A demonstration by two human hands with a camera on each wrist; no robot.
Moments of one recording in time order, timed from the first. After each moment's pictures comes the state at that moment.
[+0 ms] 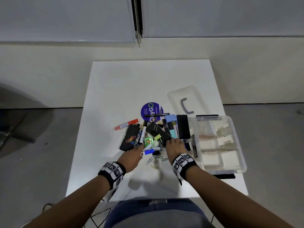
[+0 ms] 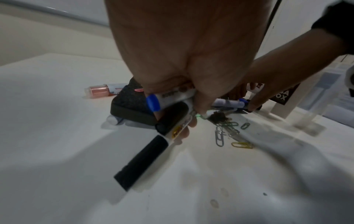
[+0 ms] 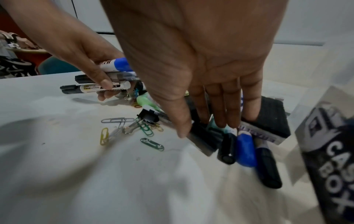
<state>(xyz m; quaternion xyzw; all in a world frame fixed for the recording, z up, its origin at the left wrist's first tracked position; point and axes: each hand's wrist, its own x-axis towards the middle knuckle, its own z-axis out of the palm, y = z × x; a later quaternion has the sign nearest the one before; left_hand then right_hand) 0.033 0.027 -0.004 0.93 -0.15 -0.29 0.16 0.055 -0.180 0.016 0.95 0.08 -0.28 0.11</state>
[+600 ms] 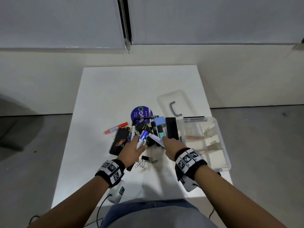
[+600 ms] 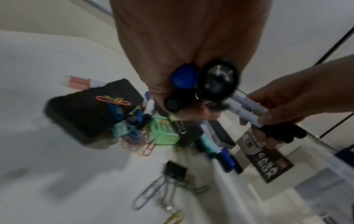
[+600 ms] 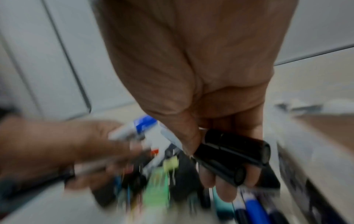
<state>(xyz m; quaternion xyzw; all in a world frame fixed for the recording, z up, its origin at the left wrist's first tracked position) 0.049 -0.025 0.048 0.85 0.01 -0.26 0.45 0.059 -0.221 0.100 0.94 0.07 -0.32 -0.07</state>
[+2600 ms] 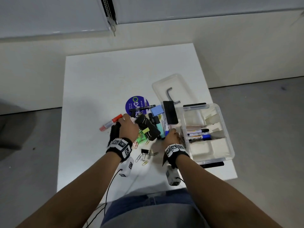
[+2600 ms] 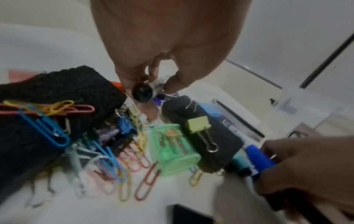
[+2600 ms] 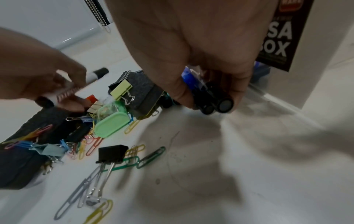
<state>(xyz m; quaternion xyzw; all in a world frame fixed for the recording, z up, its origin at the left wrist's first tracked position) 0.128 -0.046 0.002 0.93 0.15 -0.17 0.28 0.072 -0.208 0.004 0.88 -0.30 -0.29 -0.24</state>
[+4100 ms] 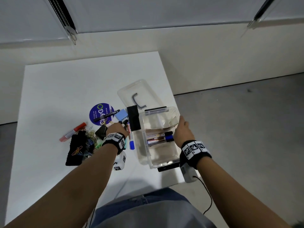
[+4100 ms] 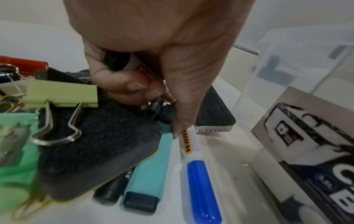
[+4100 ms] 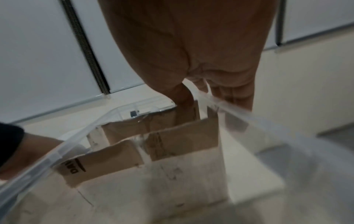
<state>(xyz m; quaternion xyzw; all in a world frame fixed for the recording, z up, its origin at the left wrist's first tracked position) 0.145 -0.160 -0.015 0.95 0.09 -0.28 0.11 0.053 -0.402 0.067 0.92 -0.26 -0.19 -0.24</state>
